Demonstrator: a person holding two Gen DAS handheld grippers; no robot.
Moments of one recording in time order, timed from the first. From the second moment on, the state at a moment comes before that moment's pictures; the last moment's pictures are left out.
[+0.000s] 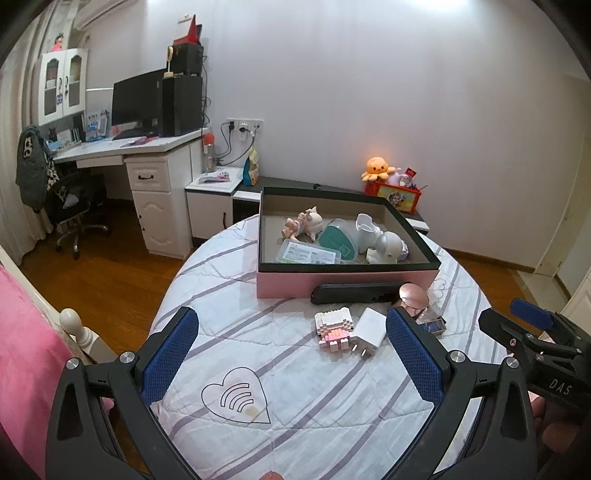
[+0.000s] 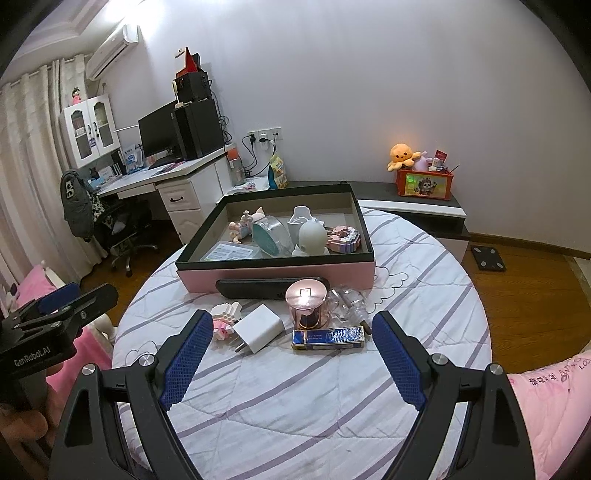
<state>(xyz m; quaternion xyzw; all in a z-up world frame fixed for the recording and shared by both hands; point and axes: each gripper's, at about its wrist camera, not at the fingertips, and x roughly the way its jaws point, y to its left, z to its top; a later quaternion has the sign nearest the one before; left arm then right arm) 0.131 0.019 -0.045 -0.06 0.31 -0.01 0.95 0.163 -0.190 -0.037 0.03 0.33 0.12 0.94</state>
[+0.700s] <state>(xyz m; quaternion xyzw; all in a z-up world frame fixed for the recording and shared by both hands) 0.151 0.007 -0.082 -0.06 0.36 -0.03 0.93 0.175 -0.201 -0.064 0.04 0.36 0.10 0.93</state>
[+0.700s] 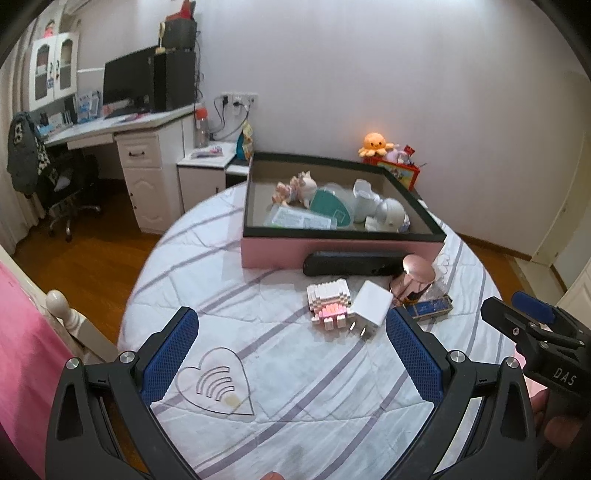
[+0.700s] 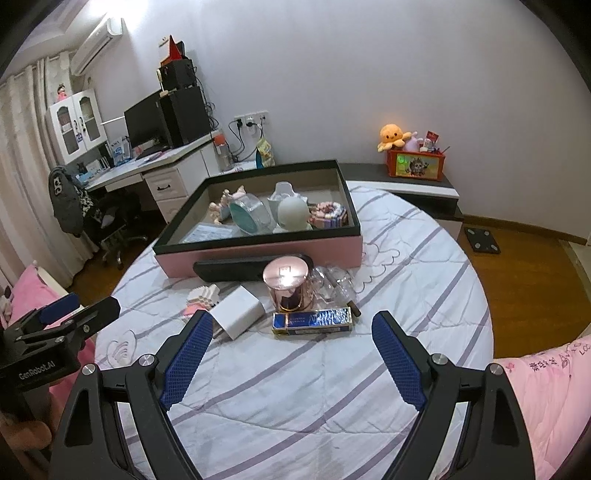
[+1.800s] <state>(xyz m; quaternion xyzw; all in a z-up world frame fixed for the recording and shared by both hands) 0.250 -0.012 -0.168 -0.05 0.44 -0.01 0.90 0.250 -0.193 -0.147 0.02 0.46 0.09 0.89</state>
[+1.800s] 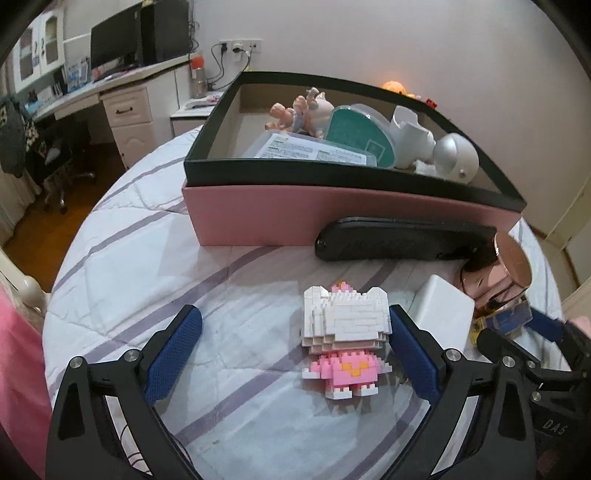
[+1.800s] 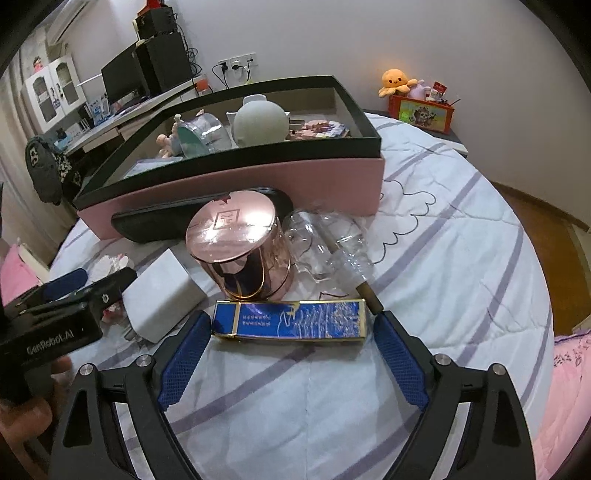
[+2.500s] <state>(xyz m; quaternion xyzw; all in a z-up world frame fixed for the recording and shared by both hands) 0.214 0.002 -0.157 -0.03 0.43 -0.03 0.90 0.229 -0.197 -0.140 0.01 0.44 0.09 0.89</state>
